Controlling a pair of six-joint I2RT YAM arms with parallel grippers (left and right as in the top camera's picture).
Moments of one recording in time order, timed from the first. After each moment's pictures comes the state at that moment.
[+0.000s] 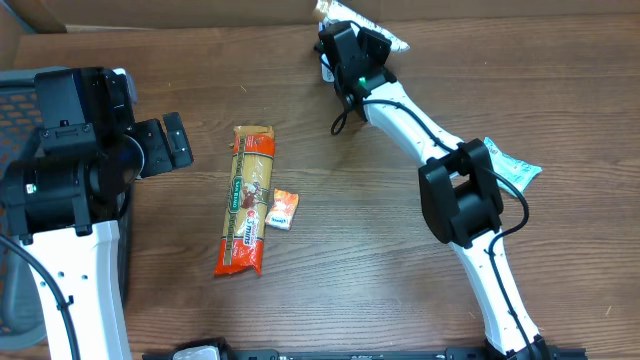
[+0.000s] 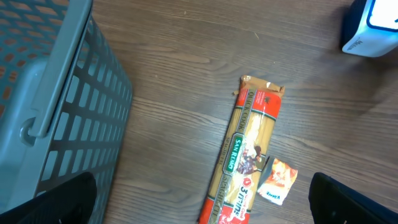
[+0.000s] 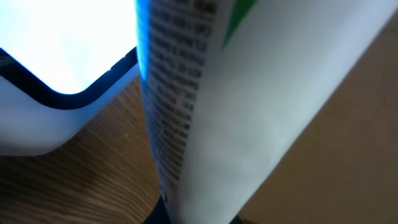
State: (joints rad) left arm 0.14 1.33 1.71 -1.32 -0.06 -0.13; right arm 0.50 2.55 2.20 -0.33 0.79 -0.88
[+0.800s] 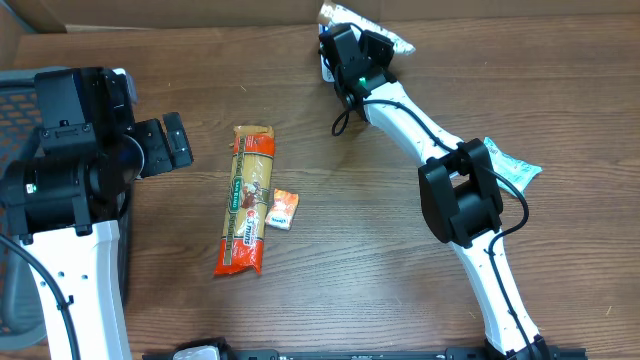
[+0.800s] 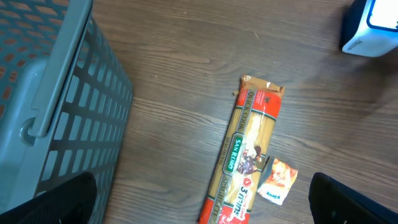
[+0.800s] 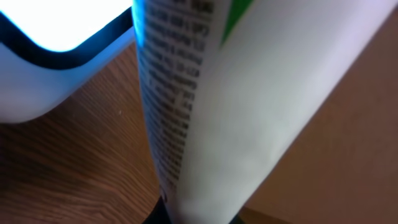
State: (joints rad) left arm 0.14 1.33 1.71 -1.32 -0.06 -0.13; right arm 0.49 2.55 2.20 -0.38 0.85 -0.90
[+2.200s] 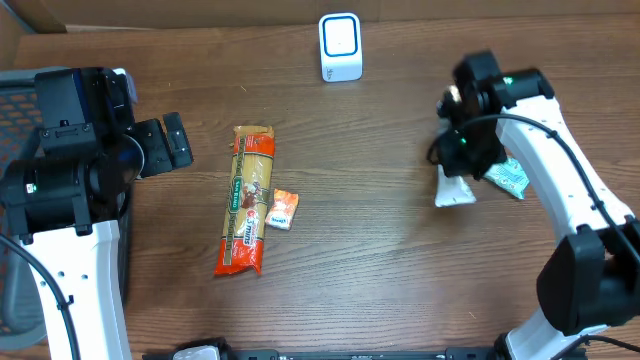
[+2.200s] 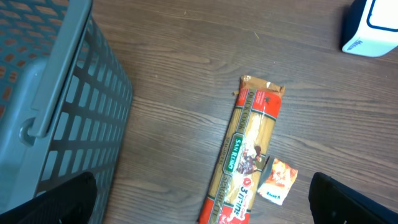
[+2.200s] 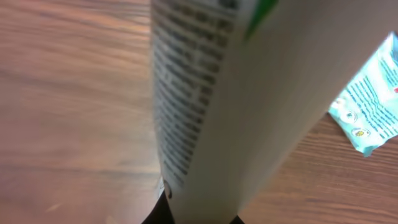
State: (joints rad) left arm 0.14 1.33 1.71 -1.32 -0.06 -0.13; right arm 0.18 1.81 1.53 -1.27 -0.07 0.01
